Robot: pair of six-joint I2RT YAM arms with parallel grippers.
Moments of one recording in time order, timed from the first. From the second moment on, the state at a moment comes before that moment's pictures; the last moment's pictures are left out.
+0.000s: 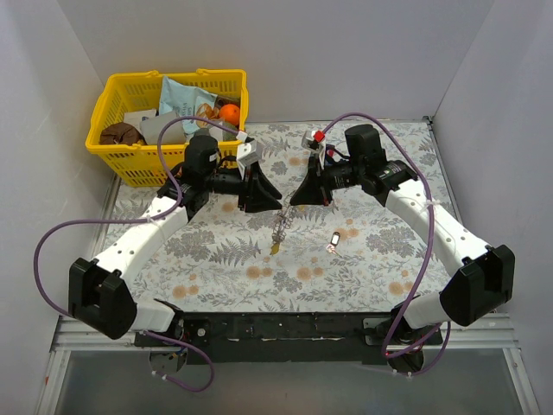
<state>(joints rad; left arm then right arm) -0.45 1.33 1.13 -0.14 1.12 0.05 0.52 1.41 1.31 -0.48 -1.01 -0.11</state>
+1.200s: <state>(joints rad) -0.47 1.43 1.16 -0.10 1.16 0.02 0.52 1.41 1.31 -0.48 -1.01 -0.11</state>
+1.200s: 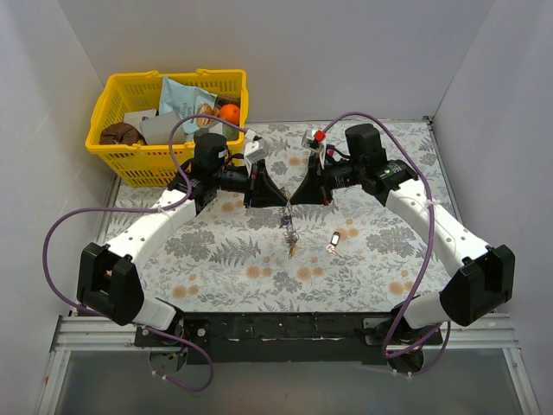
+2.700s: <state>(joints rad) -0.48 1.33 1.01 0.06 0.99 -0.06 0.44 1.20 1.12 -0.11 -0.90 0.11</state>
